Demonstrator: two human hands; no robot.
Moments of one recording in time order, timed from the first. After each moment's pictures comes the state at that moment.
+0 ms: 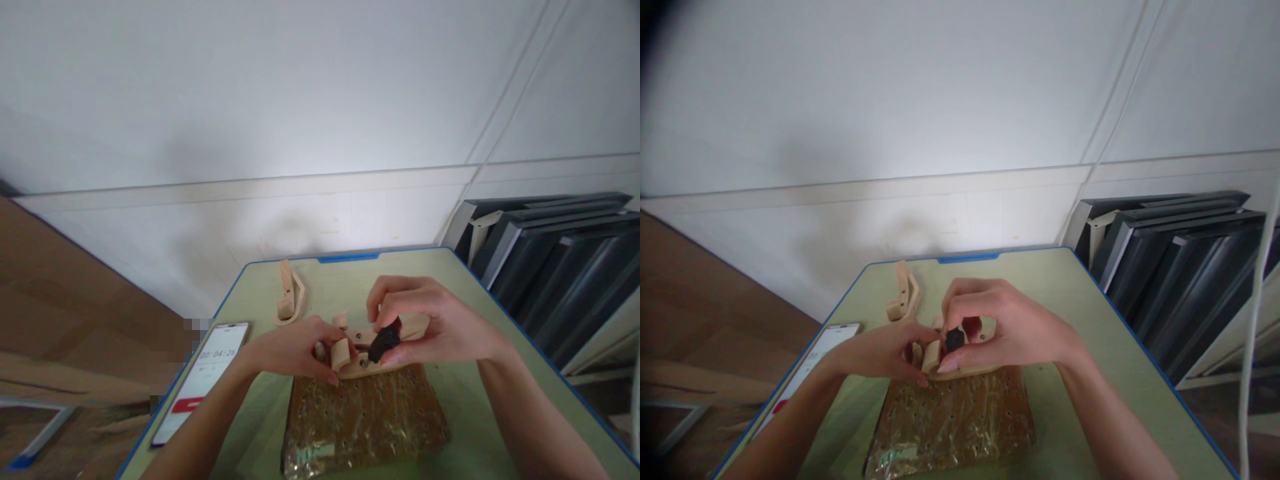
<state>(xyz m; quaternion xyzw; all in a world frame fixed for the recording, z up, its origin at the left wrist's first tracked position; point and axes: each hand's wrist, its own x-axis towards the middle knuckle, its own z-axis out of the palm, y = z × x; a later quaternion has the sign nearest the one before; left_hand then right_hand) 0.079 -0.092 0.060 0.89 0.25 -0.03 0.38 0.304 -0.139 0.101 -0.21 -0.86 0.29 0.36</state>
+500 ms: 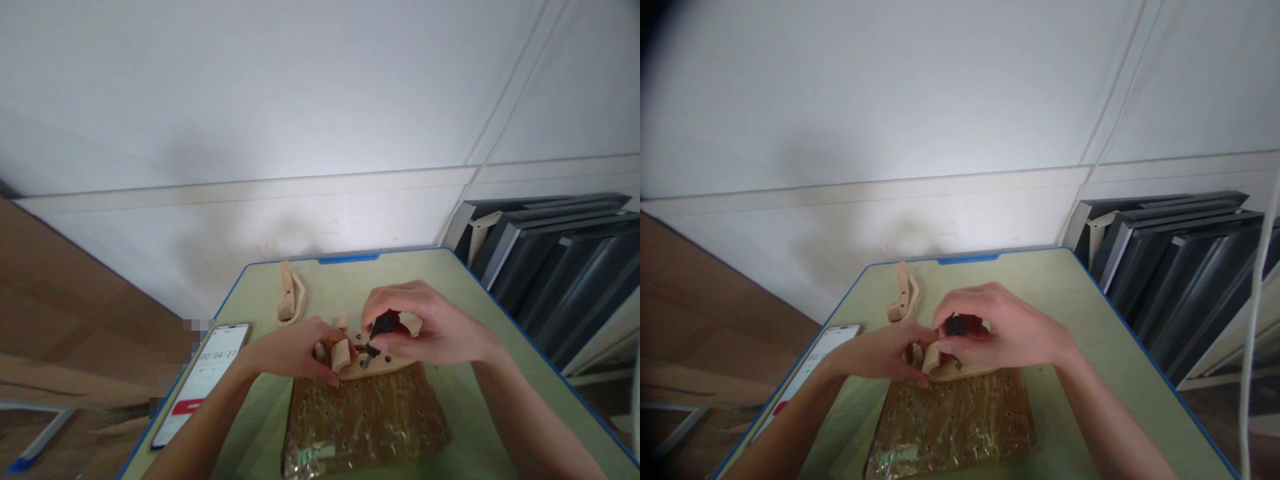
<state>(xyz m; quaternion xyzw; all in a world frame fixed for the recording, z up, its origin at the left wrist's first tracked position) 0.080 -0.092 0.059 0.88 0.26 -0.04 0.38 0.299 -0.139 0.101 -0.23 -0.88 0.27 0.33</state>
